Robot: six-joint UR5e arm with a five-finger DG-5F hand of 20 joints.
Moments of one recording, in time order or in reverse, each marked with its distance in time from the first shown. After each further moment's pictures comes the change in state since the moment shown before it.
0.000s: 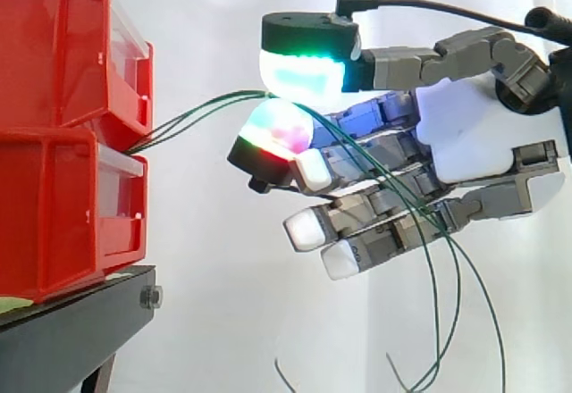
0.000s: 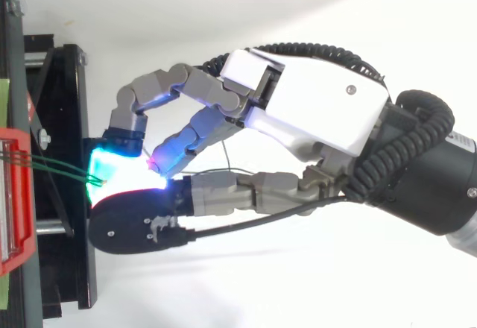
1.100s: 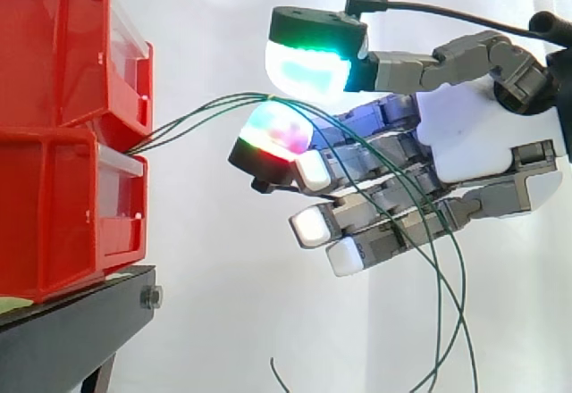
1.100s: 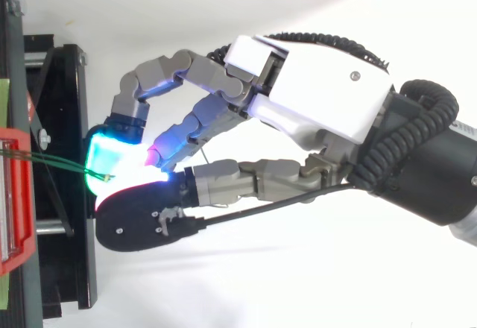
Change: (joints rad) arm -0.008 0.001 0.005 -0.019 0.000 0.018
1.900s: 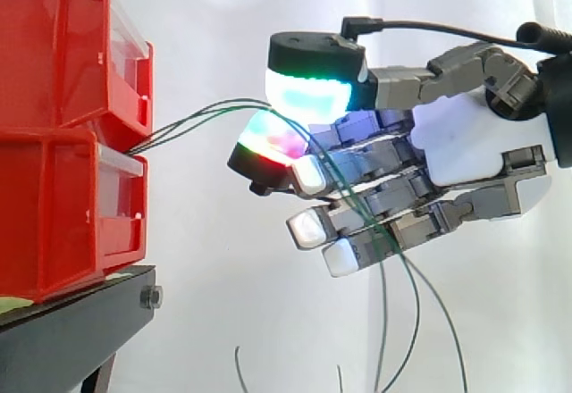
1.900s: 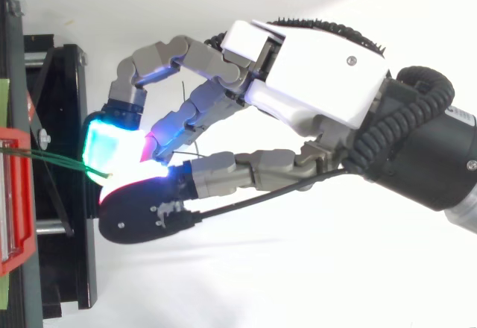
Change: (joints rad) arm -0.015 -0.002 -0.003 0.015 -0.015 -0.013
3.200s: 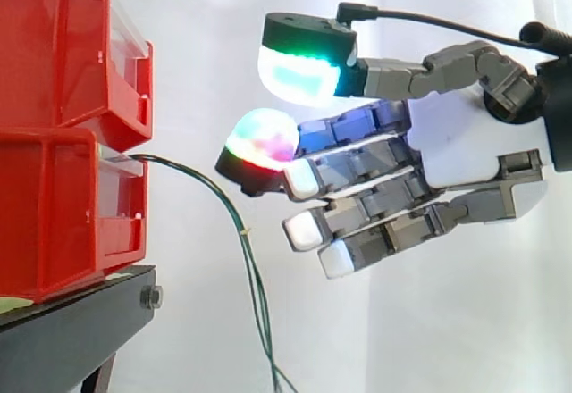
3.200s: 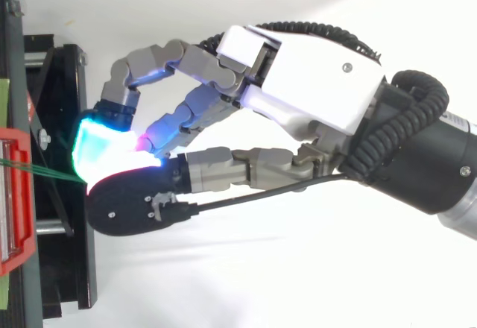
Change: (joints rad) arm 0.004 0.000 -0.022 0.054 0.005 -0.041
